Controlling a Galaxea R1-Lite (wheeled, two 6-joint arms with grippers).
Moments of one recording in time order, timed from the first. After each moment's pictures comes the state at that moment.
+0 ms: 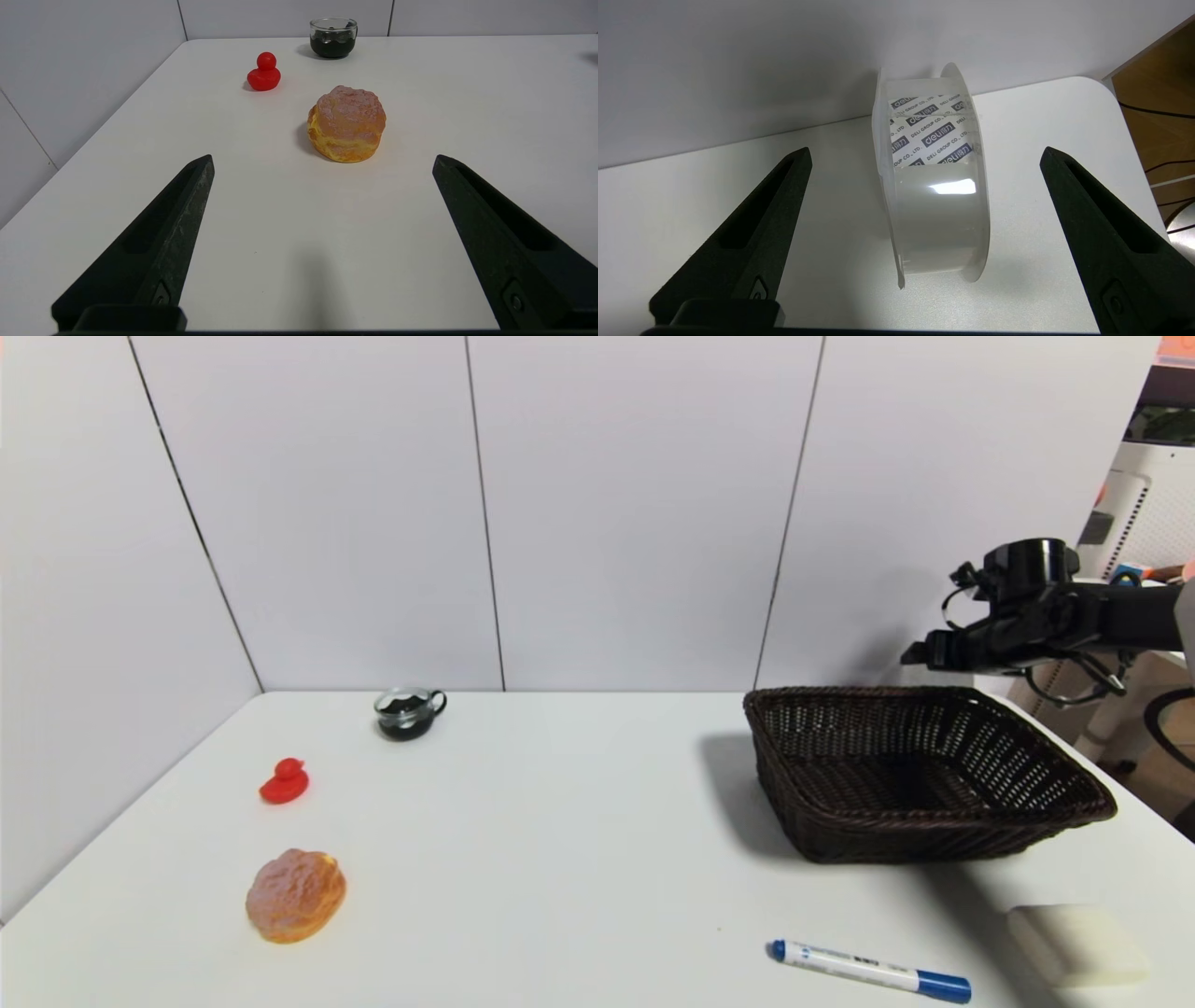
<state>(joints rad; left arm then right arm) 0.01 0.00 0.00 -0.01 -0.01 -0.01 -0.20 2.39 -1.95 0.22 -0.05 -0.03</state>
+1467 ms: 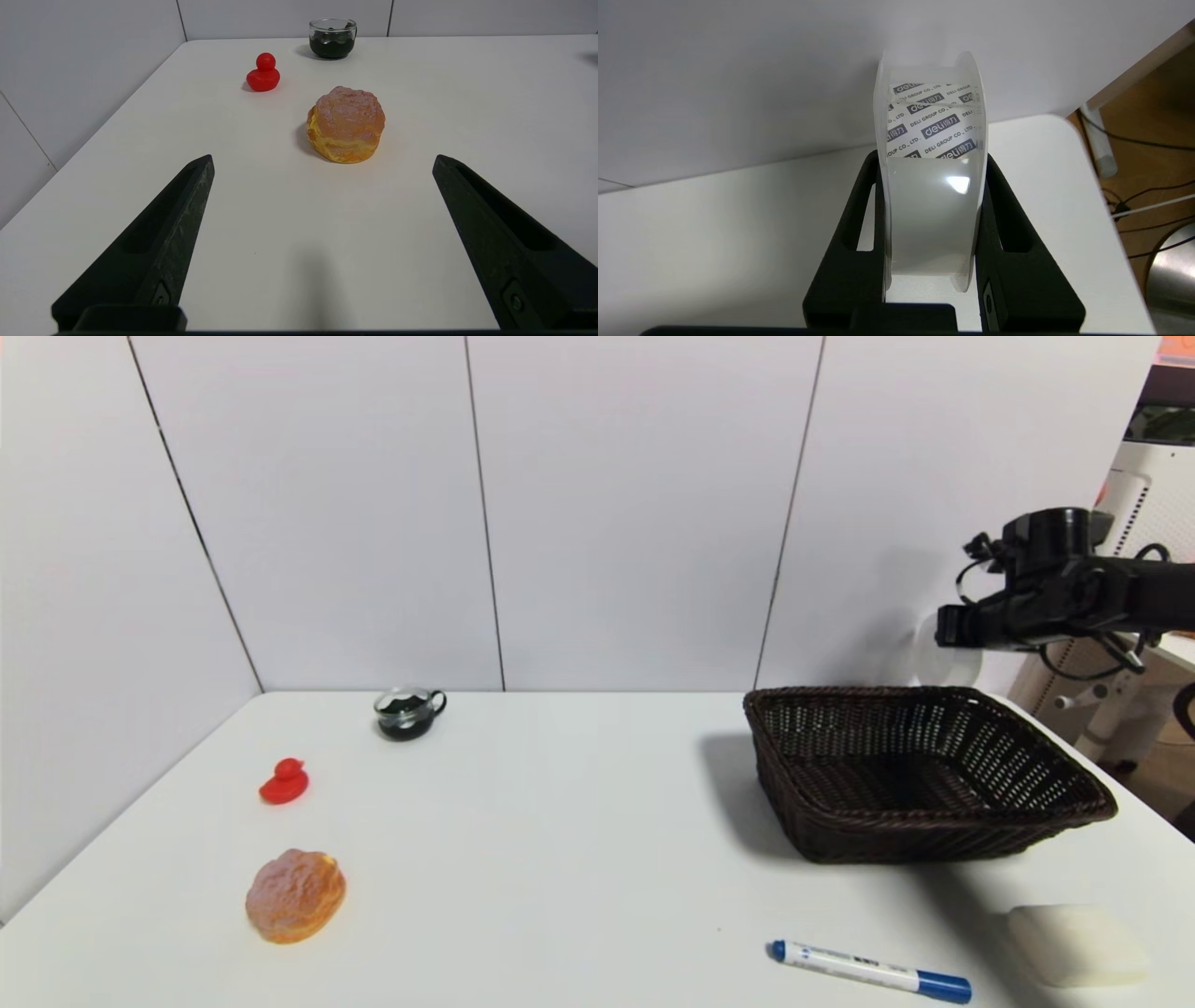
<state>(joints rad) 0.01 0.00 0.00 -0.01 -0.01 -0.01 -0.19 2.29 -1.95 0.22 -0.05 -0.04</state>
